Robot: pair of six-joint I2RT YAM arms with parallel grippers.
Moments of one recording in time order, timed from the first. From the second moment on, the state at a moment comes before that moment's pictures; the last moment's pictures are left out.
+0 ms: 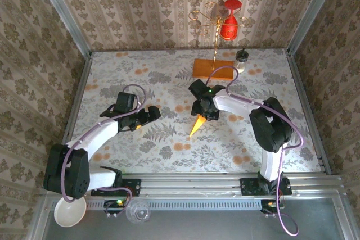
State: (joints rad) left arm -0.33 1.27 0.68 -0.39 0.34 -0.61; right arm 0.62 1.88 1.31 -0.75 0.13 0.85
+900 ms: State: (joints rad) left arm -0.33 1.28 0.68 -0.37 0.39 -0.60; right arm 0.60 1.86 1.24 -0.74 0.18 0.93
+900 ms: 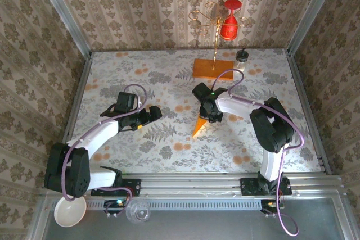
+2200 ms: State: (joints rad) left arm -0.45 1.55 0.73 -0.16 0.50 -0.80; right arm 0.50 1.91 0.96 0.09 -0.56 0.87
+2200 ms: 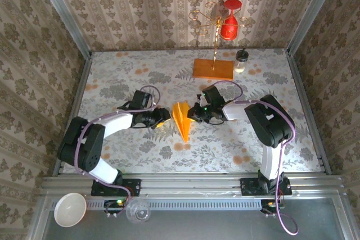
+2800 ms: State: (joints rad) left arm -0.50 1.68 0.83 -0.11 0.50 -0.83; right arm 0.50 1.92 0.96 0.10 -0.58 0.87
